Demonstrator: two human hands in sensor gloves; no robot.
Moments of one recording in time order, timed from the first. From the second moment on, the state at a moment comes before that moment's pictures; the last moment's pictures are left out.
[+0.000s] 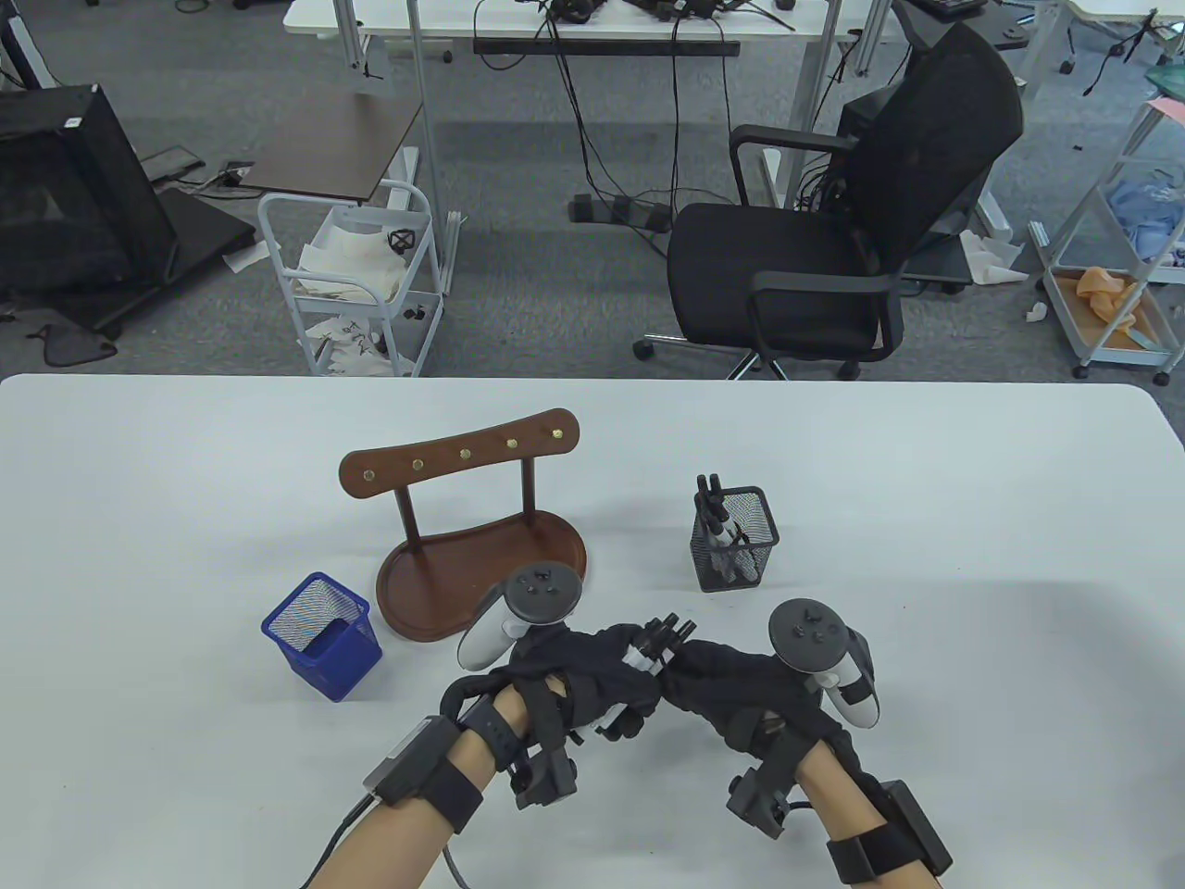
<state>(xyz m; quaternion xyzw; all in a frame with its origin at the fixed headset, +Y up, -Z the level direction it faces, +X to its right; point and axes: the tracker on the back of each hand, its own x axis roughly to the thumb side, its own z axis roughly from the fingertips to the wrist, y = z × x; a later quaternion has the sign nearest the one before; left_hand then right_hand) -0.062 -0.728 -0.361 -0.36 -0.24 0.53 0.73 0.164 -0.742 -0.347 0.16 0.24 0.82 0.49</state>
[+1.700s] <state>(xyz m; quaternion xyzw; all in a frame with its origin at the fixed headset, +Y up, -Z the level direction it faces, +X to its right) -0.064 -0.725 -0.345 -0.21 -0.15 0.64 0.73 0.162 -0.726 -0.332 0.15 0.12 0.85 0.49</state>
